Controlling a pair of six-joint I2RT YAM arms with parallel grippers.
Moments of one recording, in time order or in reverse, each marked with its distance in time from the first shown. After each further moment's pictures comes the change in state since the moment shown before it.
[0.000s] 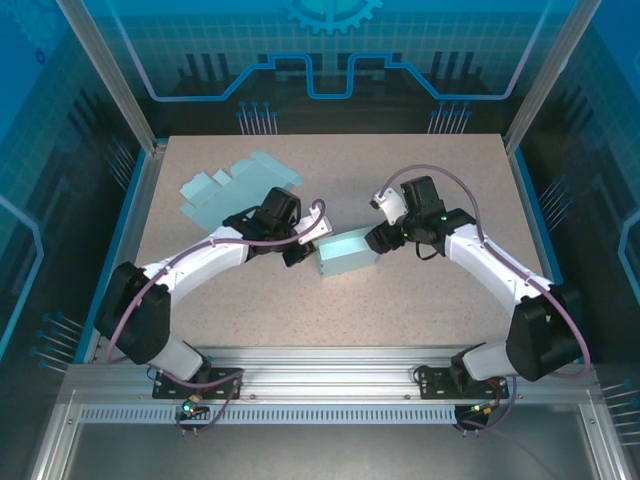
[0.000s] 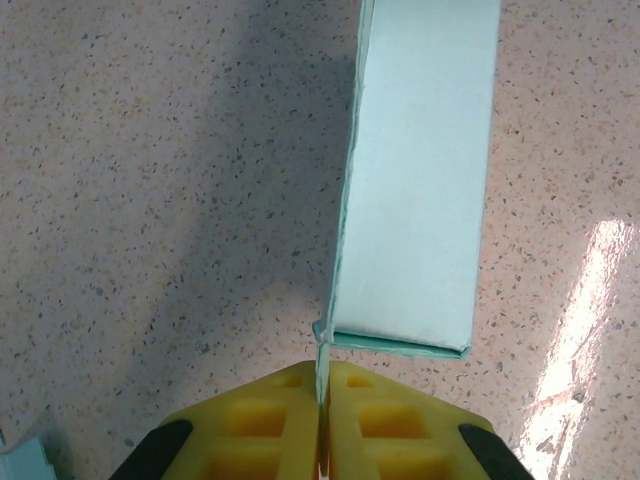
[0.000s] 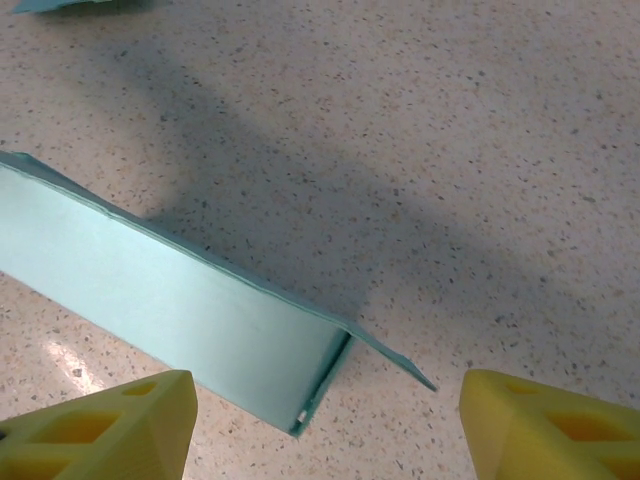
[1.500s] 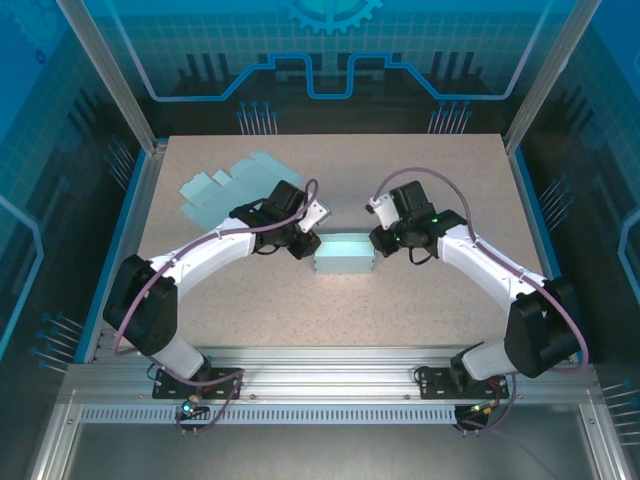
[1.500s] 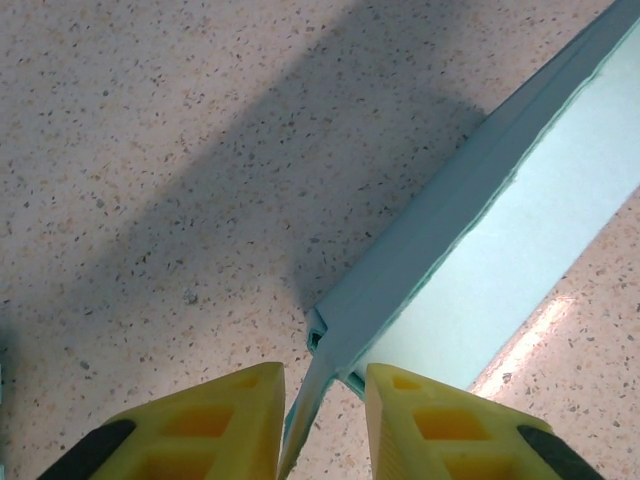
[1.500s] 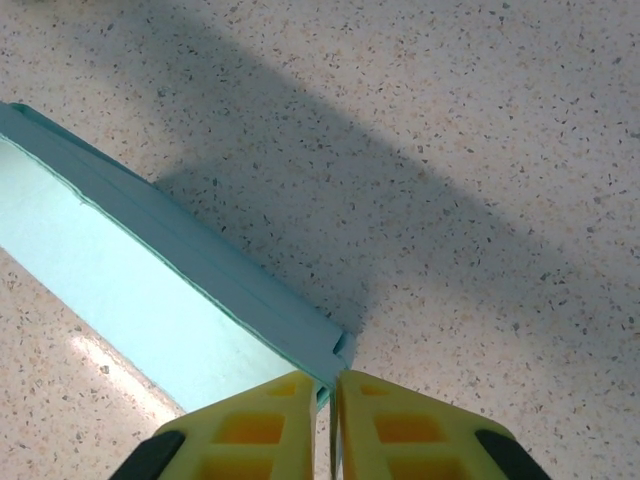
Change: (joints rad) left arm -0.018 0.055 0.095 -0.089 -0.103 -0.393; right arm 0.069 0.017 0.000 -0.041 0.074 0.148
